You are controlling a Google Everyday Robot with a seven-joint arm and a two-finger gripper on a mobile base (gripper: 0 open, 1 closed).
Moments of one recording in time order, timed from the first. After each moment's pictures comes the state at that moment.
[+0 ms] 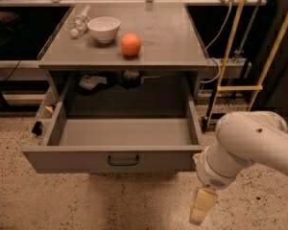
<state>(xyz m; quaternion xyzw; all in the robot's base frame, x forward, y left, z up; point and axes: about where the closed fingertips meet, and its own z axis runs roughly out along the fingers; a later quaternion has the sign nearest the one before) 0.383 -0.153 0.660 -0.61 0.78 0.09 0.08</state>
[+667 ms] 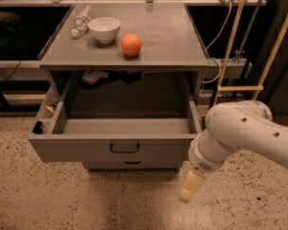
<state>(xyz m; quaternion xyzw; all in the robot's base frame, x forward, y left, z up) 0.435 -0.140 0.657 -0.57 0.81 0.06 0.11</state>
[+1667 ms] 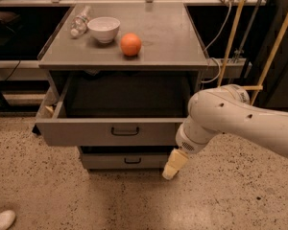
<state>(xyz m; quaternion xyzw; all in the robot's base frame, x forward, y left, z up) 0.499 -0.115 0.661 -0.50 0.85 0.04 0.13</state>
